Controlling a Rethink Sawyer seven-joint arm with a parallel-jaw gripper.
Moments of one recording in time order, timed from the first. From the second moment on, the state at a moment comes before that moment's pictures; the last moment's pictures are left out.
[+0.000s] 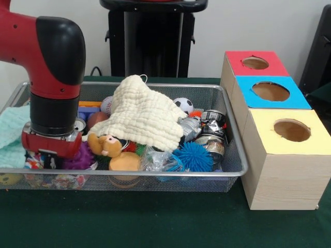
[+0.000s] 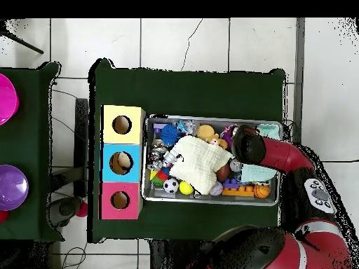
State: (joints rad) arm -0.58 -0.30 0.08 1.31 -0.33 0.28 1.61
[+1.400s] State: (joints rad) arm -0.51 -0.49 0.10 1.46 -0.34 0.28 1.61
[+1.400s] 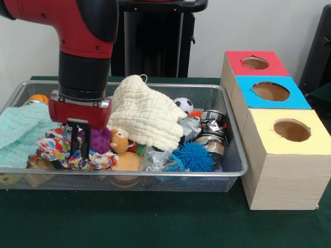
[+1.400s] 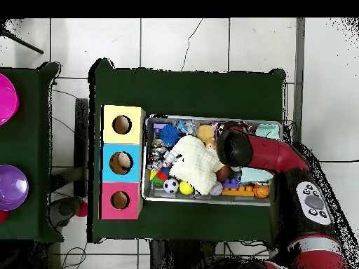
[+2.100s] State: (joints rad) arm -0.51 -0.52 0.10 1.47 -0.34 0.29 1.61
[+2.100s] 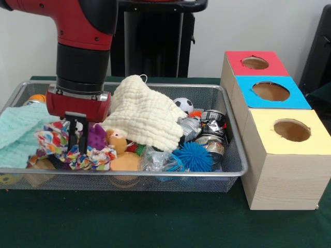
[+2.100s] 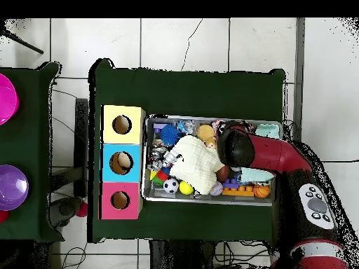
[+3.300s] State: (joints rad) arm -0.49 -0.75 0.10 1.59 -0.35 0.52 1.61
